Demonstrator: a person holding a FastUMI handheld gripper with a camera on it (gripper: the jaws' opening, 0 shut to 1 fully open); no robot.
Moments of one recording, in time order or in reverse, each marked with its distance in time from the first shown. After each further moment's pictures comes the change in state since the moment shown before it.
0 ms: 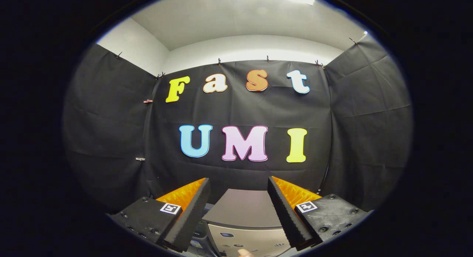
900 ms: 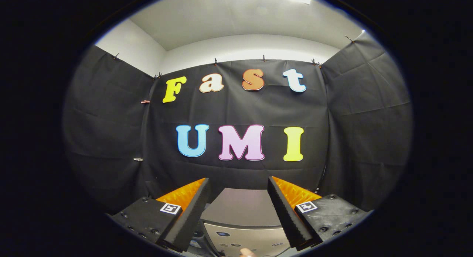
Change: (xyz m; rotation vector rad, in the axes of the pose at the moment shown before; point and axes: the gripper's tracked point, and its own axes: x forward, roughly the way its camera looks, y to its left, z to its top) arm -0.004 -0.019 -0.003 0.011 -0.001 -0.016
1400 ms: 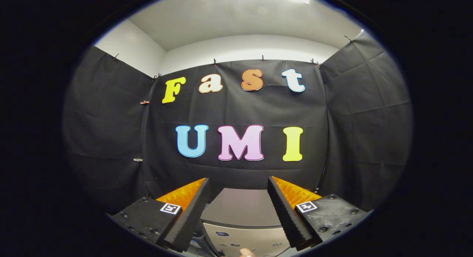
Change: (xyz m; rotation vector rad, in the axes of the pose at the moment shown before) arm 0.000 -0.006 -0.002 0.005 -0.001 -0.002
